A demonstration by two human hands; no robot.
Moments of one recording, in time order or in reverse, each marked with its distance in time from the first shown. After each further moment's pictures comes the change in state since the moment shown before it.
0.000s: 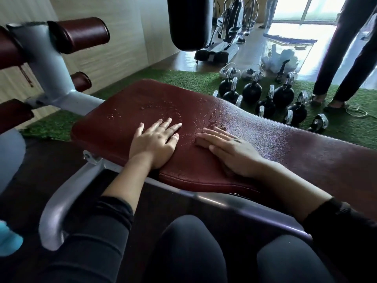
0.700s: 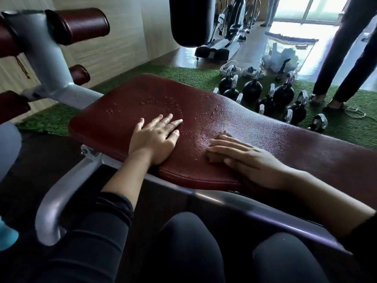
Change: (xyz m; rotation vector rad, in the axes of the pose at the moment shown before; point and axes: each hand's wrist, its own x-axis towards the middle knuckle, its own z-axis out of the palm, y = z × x) left_hand 0.001 -0.003 0.002 -0.028 0.018 0.005; right_hand -0.039 0.009 -0.014 0.053 -0.037 -0.219
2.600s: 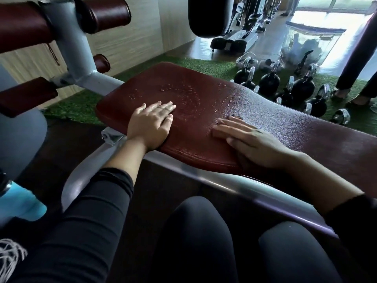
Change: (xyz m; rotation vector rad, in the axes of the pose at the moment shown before) left_hand -0.012 -0.056 0.004 0.032 0.218 0.049; right_hand 0.028 -0.014 0.011 -0.102 0.011 0.049
